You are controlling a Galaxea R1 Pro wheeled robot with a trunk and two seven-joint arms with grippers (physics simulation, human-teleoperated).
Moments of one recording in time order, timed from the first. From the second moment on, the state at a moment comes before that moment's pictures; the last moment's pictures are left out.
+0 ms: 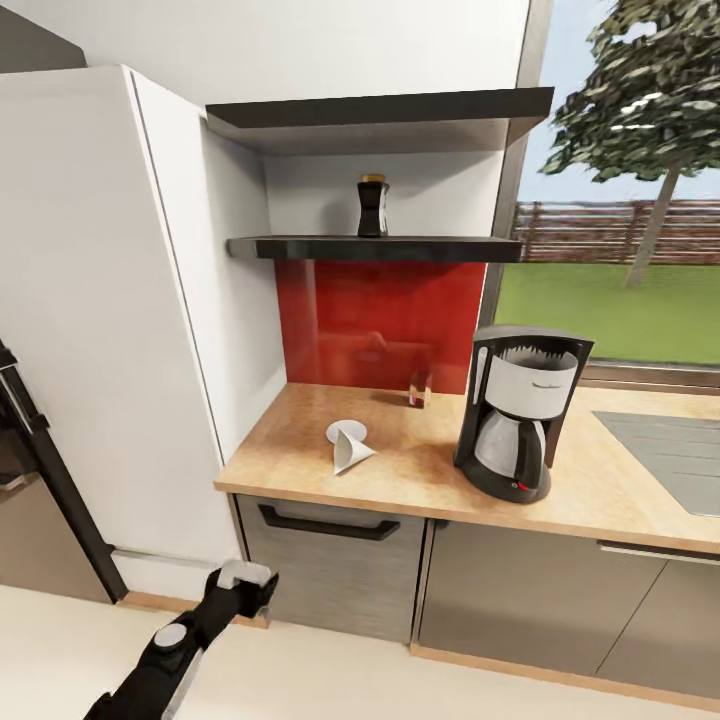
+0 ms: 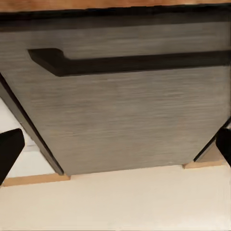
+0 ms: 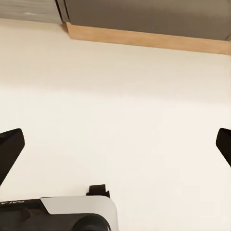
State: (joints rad) left arm -0.31 0.07 -0.06 -0.91 -0.02 0.07 -0.22; right arm -0.01 -0.06 -0.08 -0.50 0.00 -0.18 0.00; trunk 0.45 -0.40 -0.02
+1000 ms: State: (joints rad) left arm -0.67 0.07 -0.06 -0.98 -0.04 0.52 -0.38; right arm -0.01 -0.05 -0.08 -0.50 0.00 -0.17 0.00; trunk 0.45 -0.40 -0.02
